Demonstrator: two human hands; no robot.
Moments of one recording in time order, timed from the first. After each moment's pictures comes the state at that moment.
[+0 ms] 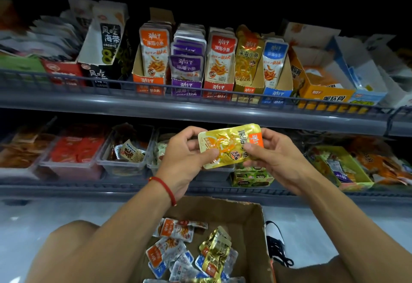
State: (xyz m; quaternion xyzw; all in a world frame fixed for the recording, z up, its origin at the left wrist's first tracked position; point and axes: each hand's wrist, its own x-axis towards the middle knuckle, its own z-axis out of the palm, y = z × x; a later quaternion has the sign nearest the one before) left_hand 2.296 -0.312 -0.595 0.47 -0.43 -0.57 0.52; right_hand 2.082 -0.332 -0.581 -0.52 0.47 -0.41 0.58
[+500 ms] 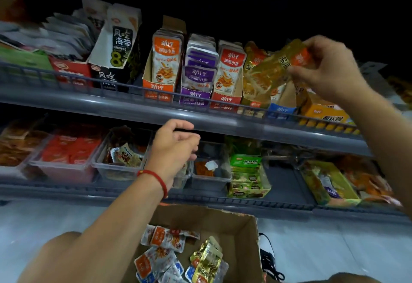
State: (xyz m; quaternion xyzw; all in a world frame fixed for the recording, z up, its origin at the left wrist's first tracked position) left_hand 2.334 -0.336 -0.579 0.55 -0.39 -0.50 0.54; right_hand 2.058 -0.429 -0.431 -0.76 0.57 -0.31 -0.03
